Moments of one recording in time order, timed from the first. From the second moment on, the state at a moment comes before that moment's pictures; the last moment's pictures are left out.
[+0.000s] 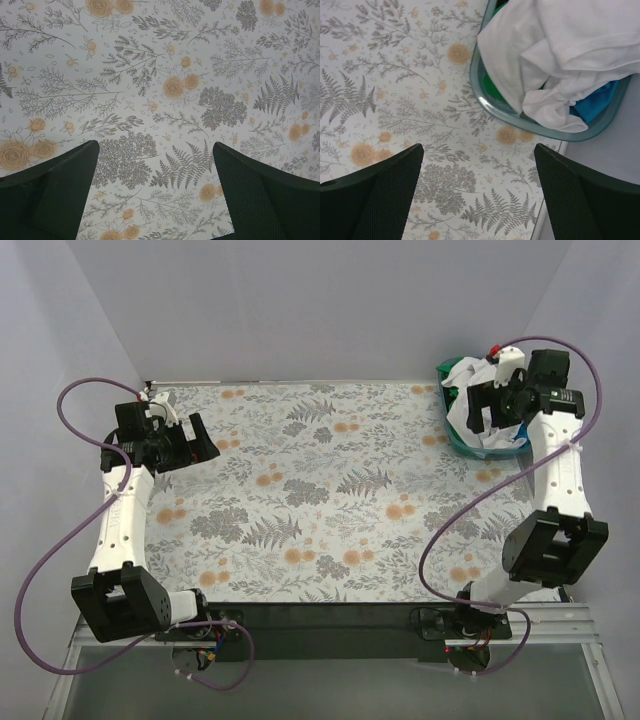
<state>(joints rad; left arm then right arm) 0.17 1.27 1.22 -0.74 0.38 -0.14 -0.17 1.52 1.59 -0.88 -0.31 -0.39</state>
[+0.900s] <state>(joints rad) 0.17 1.32 1.22 -0.73 0.32 -0.16 -0.25 2.18 2.12 -0.82 -0.25 -0.41</state>
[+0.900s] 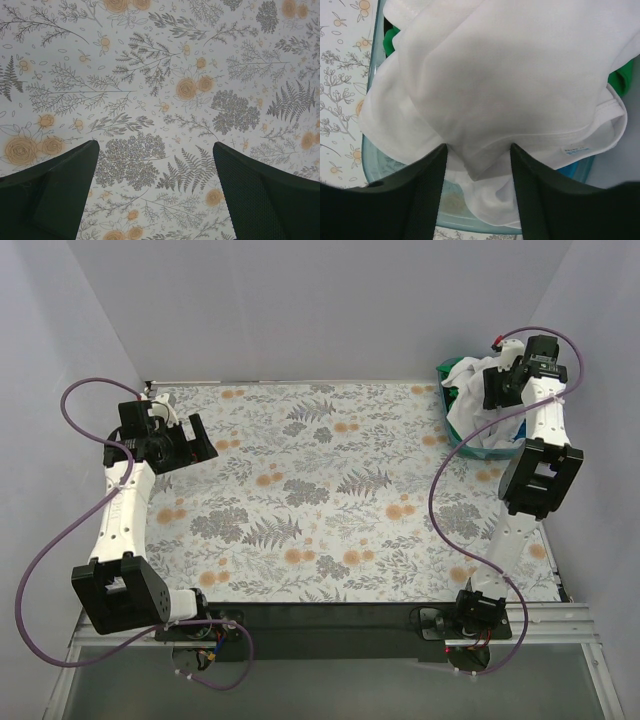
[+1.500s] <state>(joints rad) 0.17 1.32 1.22 -0.73 0.32 -0.16 -0.28 2.18 2.12 -0.81 -0.27 -0.39</state>
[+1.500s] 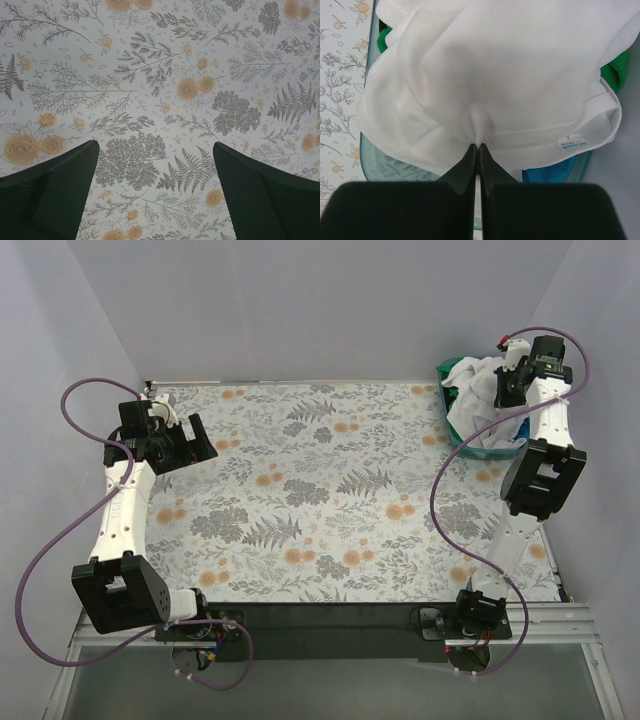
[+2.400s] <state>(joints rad) 0.17 1.35 1.30 -0.76 0.44 -0.20 -0.25 1.39 2.14 -0.01 -0.76 0.23</state>
